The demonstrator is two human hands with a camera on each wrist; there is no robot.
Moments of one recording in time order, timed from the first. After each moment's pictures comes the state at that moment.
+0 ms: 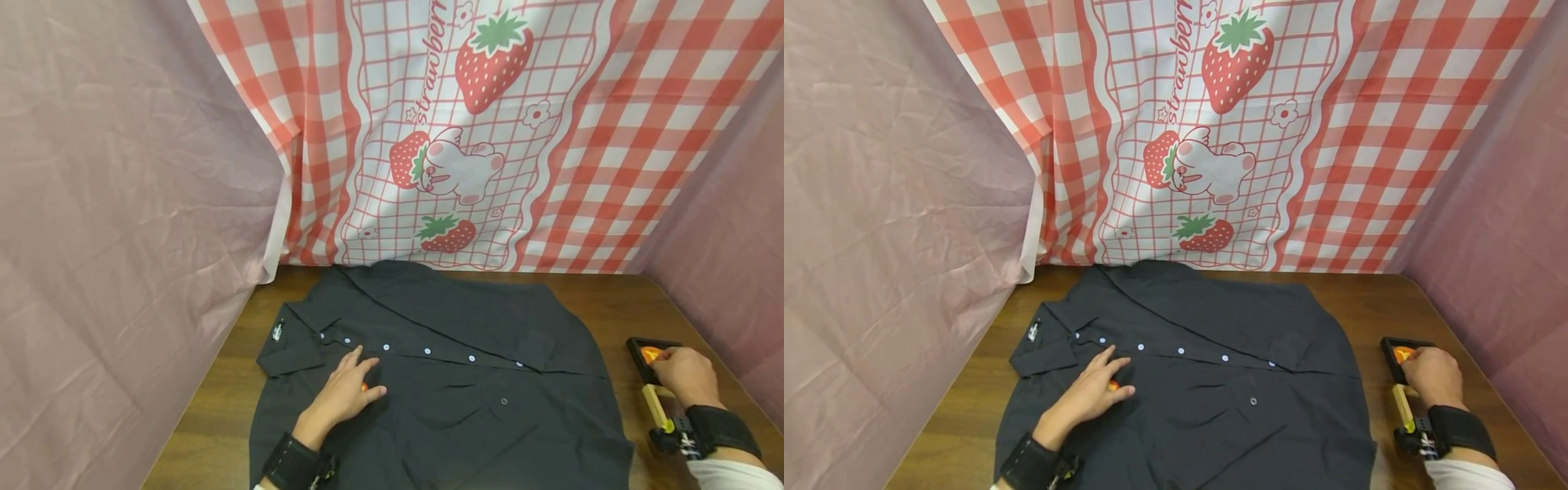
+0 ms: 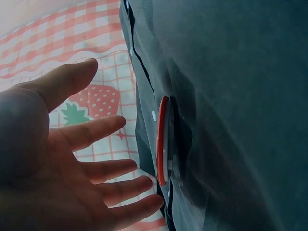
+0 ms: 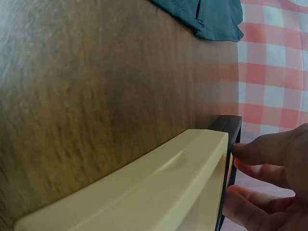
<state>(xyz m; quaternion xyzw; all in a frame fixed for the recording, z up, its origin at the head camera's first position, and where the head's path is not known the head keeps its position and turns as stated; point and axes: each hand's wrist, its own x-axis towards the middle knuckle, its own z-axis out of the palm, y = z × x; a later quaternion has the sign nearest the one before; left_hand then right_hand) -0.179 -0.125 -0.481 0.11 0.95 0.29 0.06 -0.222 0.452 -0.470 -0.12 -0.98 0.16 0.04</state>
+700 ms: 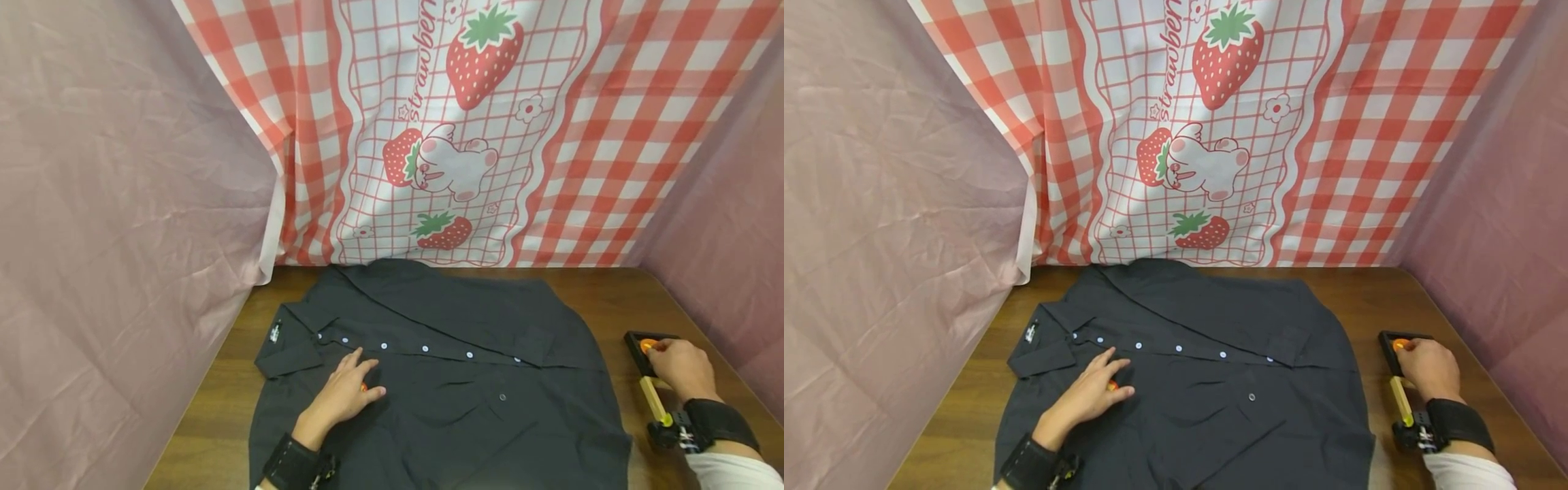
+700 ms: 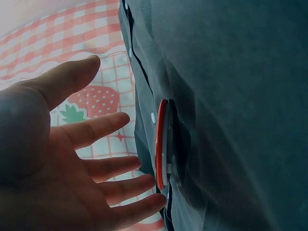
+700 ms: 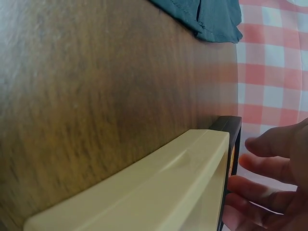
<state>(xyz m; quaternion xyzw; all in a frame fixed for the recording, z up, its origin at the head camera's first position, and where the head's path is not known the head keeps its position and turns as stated) -0.178 -0.122 -0.481 0.11 0.95 0.29 0.07 -0.220 0.452 -0.474 -0.13 -0.98 0.17 0.04</state>
